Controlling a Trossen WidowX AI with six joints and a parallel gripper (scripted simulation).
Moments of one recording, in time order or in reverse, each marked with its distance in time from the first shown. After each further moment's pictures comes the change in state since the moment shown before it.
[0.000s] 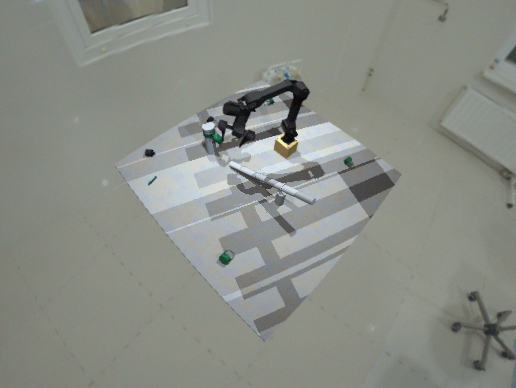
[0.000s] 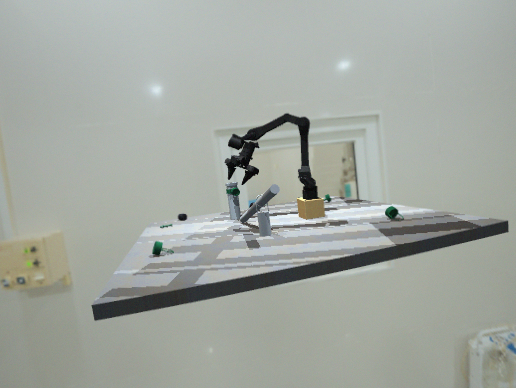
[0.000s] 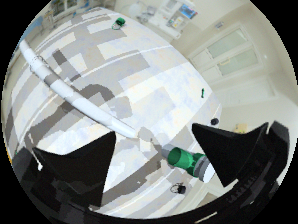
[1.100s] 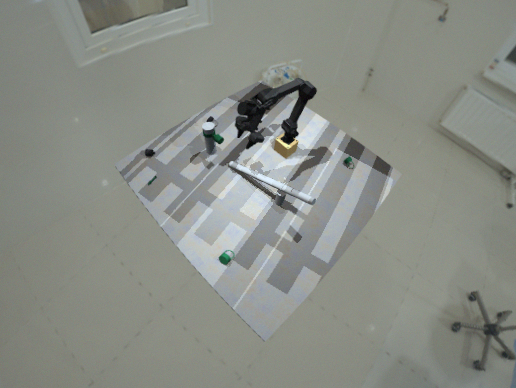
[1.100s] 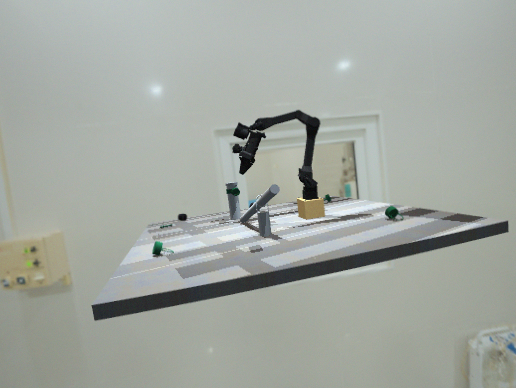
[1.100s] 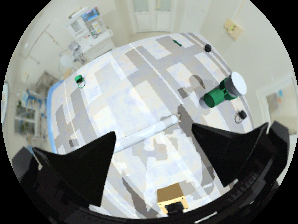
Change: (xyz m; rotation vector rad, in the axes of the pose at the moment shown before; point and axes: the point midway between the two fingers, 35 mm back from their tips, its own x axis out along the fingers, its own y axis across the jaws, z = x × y) arm -0.045 0.046 0.040 1.038 0.033 -0.038
